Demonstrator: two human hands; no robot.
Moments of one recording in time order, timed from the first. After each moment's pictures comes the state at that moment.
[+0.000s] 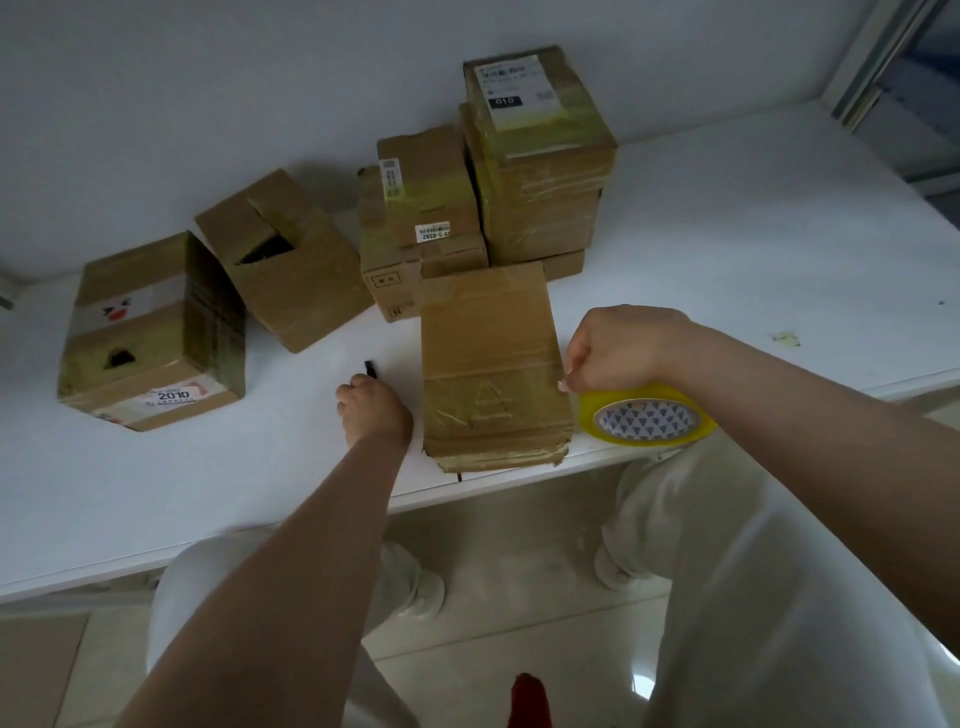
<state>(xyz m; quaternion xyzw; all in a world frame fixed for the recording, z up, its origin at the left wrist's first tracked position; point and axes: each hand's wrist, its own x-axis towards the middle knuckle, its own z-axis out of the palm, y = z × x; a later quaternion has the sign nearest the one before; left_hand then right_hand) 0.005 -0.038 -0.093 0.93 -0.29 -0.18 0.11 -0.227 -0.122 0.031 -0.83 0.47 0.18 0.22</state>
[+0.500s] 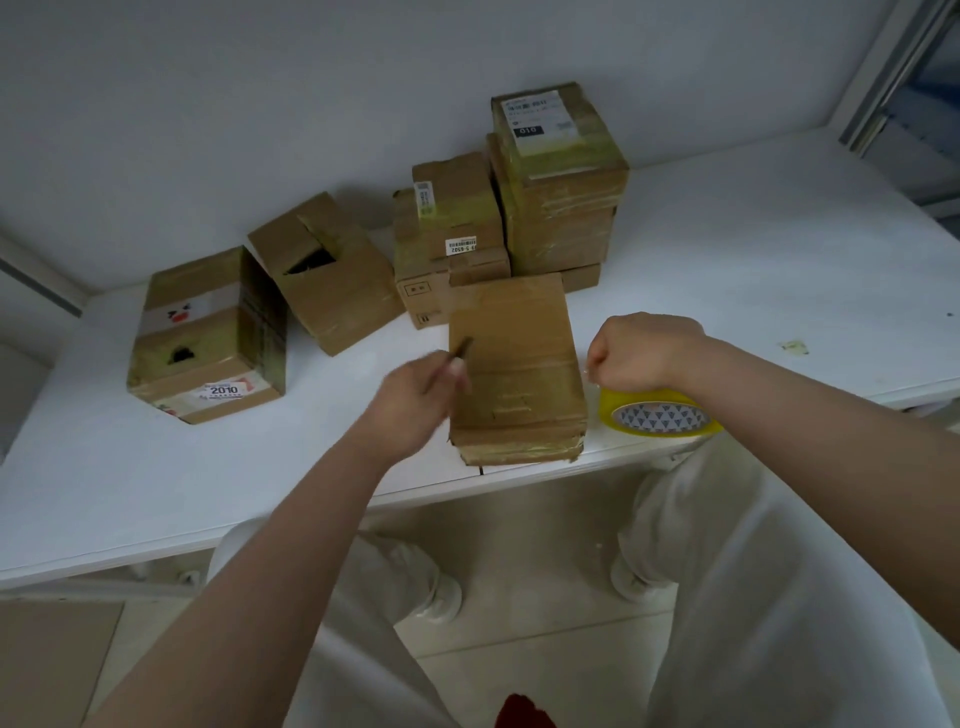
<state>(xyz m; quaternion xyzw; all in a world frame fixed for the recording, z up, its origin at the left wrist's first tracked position) -0.023 0.014 0.015 0.74 -0.53 -0.32 0.26 -0.231 -0.108 0.030 -0.83 0.50 0.16 0.19</state>
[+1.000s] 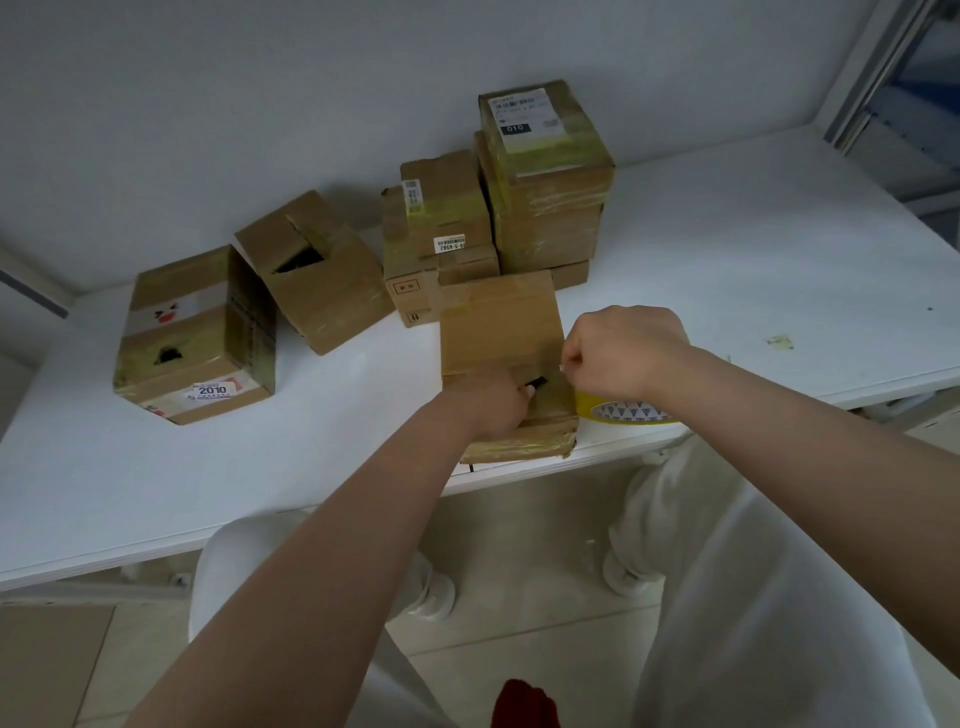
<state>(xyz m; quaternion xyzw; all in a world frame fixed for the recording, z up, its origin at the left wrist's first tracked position) -0.080 -0.034 -0.006 0.72 -0.60 -0.35 0.01 -0.227 -0.092 0.036 -0.87 0.47 0.10 0.08</state>
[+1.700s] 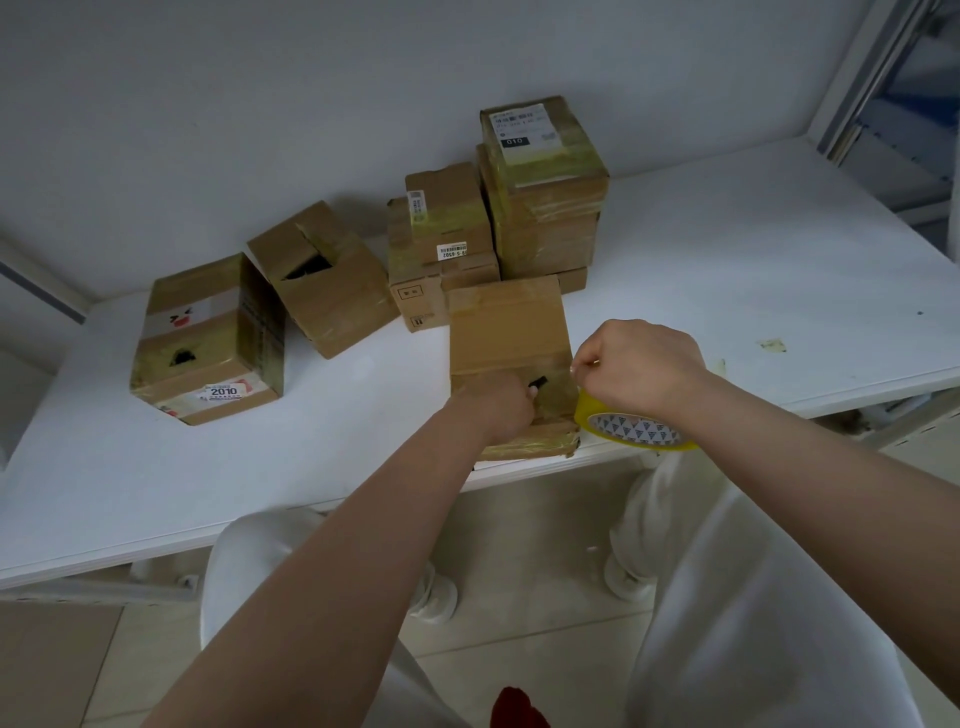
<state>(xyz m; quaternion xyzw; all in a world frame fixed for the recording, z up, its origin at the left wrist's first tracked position) -0.093 -0.032 -0.010 0.74 -0.60 -0.30 -0.02 -0.247 -0.072 0.039 -0.84 0.52 0.00 0.16</state>
